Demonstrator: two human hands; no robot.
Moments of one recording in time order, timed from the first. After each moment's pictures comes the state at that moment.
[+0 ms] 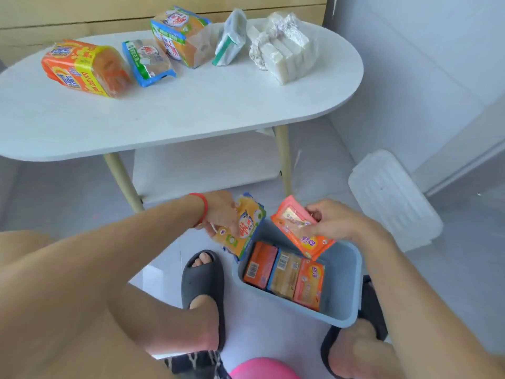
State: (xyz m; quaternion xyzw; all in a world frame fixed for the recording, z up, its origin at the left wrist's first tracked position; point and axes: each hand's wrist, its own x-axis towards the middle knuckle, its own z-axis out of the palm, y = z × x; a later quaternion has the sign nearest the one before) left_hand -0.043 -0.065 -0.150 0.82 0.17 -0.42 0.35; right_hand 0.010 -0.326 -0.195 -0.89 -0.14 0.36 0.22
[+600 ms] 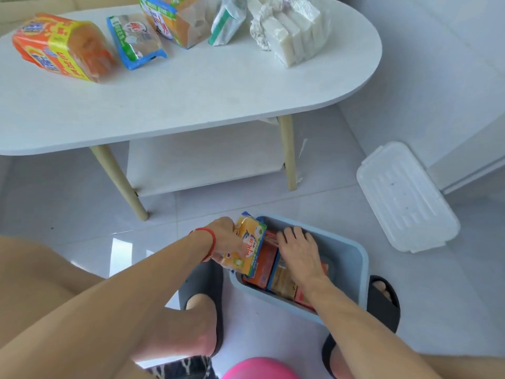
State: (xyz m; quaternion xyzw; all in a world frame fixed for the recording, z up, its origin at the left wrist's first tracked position) left_hand -0.063 -0.075 -0.238 0.77 0.27 -0.40 0.41; right_hand -0.057 -0.282 -0.340 -0.96 -0.27 0.08 -0.05
